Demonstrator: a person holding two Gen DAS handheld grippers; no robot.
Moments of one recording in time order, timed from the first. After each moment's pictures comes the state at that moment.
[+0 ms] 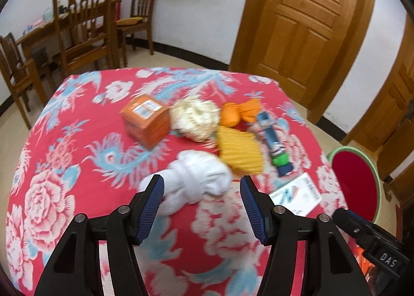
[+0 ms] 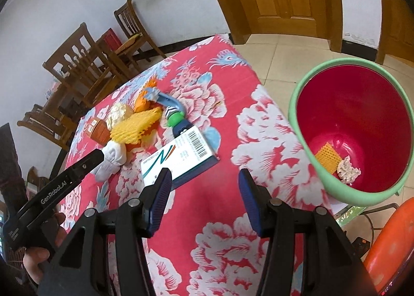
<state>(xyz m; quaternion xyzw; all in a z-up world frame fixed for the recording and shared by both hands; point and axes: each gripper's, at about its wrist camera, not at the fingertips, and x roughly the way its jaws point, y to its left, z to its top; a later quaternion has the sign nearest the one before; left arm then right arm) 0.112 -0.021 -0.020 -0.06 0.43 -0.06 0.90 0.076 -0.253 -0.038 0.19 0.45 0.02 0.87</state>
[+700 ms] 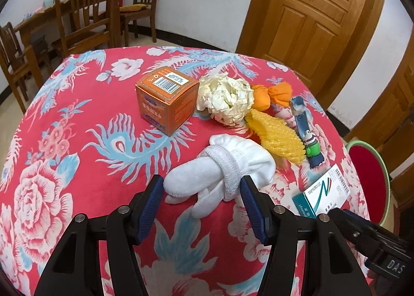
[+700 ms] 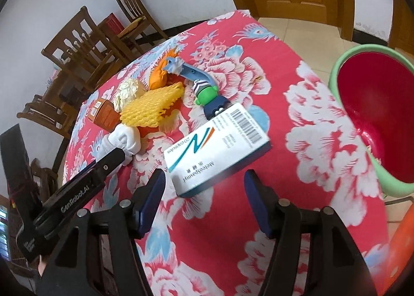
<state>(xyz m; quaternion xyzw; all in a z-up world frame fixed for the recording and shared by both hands) 0.129 0.003 -0.055 -0.06 0.45 -0.07 0.89 0.106 -0.204 -0.064 0.20 0.49 0.04 0.85</state>
